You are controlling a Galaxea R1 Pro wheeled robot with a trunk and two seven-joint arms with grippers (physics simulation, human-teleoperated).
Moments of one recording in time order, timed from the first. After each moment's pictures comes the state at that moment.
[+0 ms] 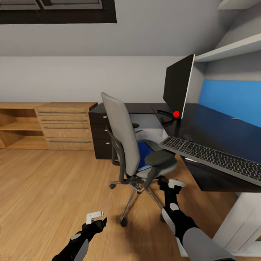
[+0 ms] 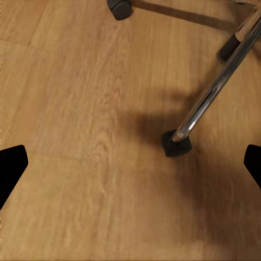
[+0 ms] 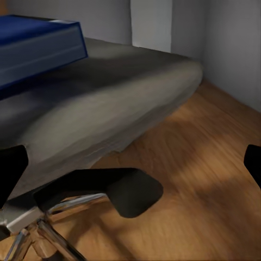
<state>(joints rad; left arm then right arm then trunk) -0.44 -0.08 0.09 -0.47 0.11 0.00 -0.07 -0.67 0.10 0.09 -0.44 -0.08 -0.44 -0.34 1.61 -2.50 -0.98</state>
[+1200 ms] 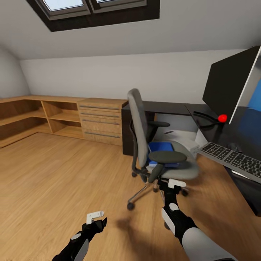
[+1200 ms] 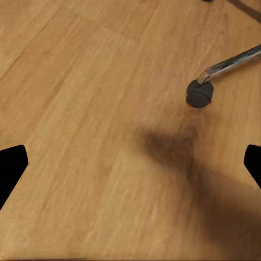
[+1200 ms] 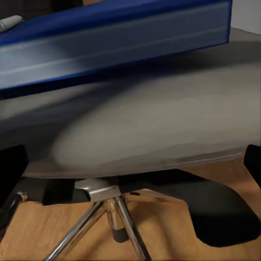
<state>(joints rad) -0.44 -0.08 0.09 -0.47 0.11 0.00 -0.07 -0.67 0.10 0.08 -0.44 -0.09 -0.45 -0.34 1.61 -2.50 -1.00</state>
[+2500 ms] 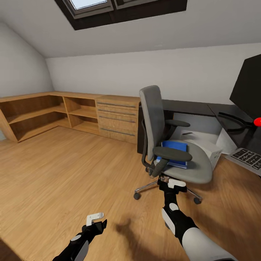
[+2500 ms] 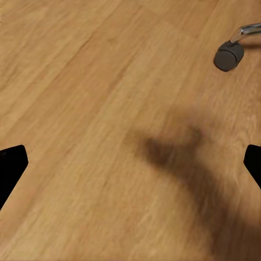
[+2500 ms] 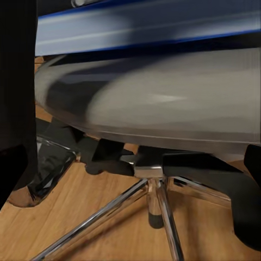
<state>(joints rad) -0.44 -0.08 0.09 -0.45 0.11 0.00 -0.07 -0.67 0.10 0.09 -0.44 -0.08 -0.45 -0.34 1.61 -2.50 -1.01</state>
